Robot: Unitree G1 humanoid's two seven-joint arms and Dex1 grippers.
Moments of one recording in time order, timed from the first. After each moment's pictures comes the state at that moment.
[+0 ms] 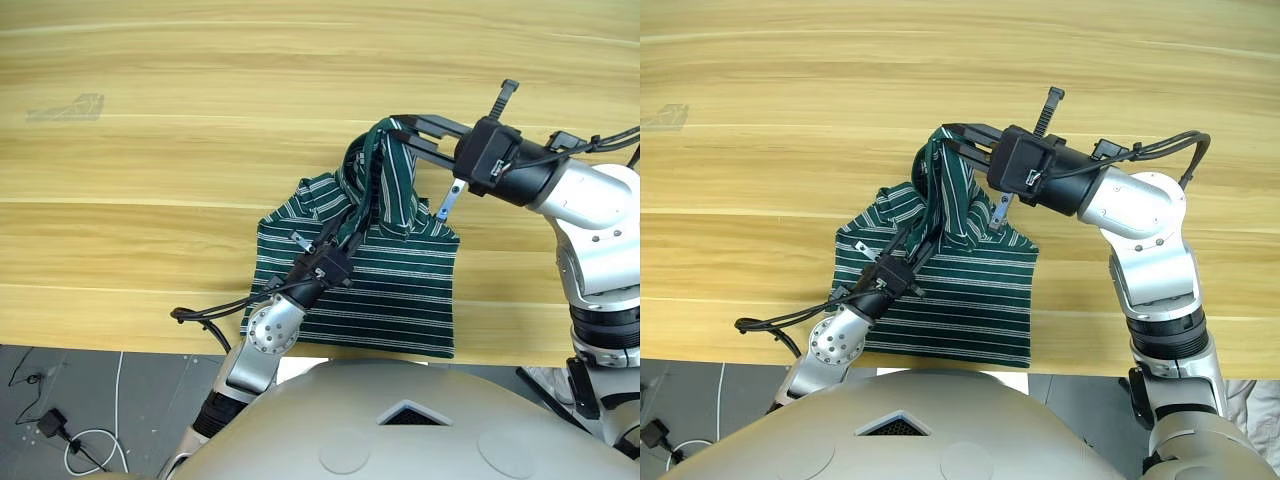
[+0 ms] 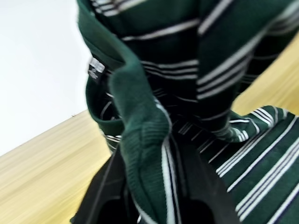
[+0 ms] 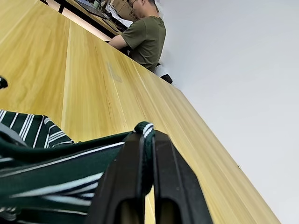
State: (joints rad) left arm 0.41 0.23 -0.41 -0.26 0.29 -0.31 -0.16; right arm -0.18 -0.56 0.20 -0.44 0.10 0.08 0.77
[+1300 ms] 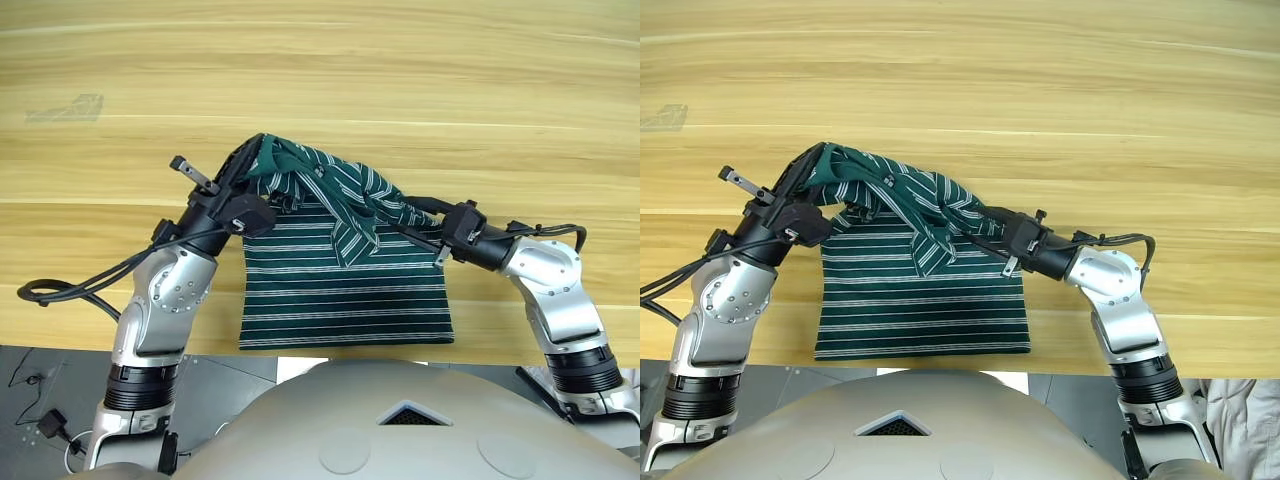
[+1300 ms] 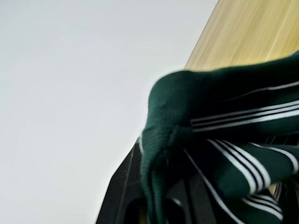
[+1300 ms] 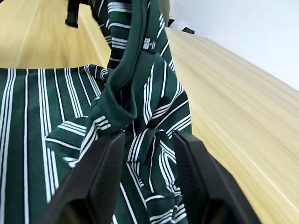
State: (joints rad) left arm 0.25 0.51 -0.04 -0.34 0.50 -0.33 -0.17; right arm 0.15 -0.51 0.24 -0.26 0.12 -0.04 0.76
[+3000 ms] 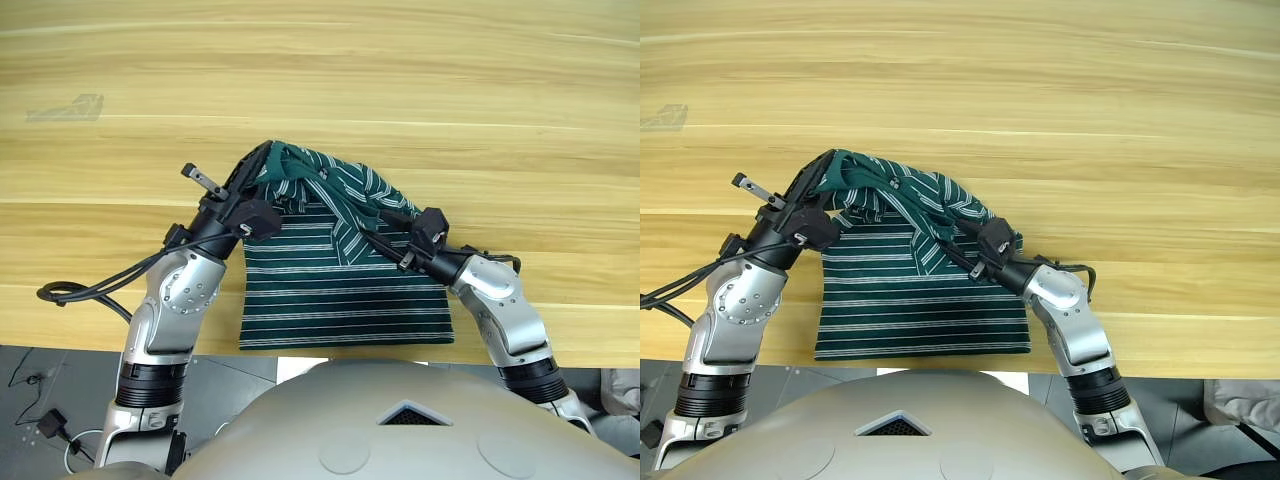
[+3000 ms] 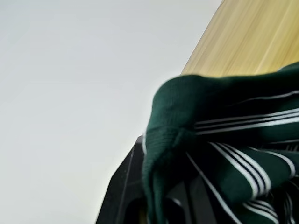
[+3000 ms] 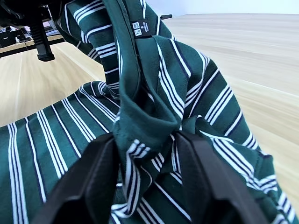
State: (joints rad) left arm 0.25 0.48 -0.06 -0.28 0.50 -0.38 -0.16; right arm 0.21 -0.30 0.31 -0.22 0.22 0.17 0.64
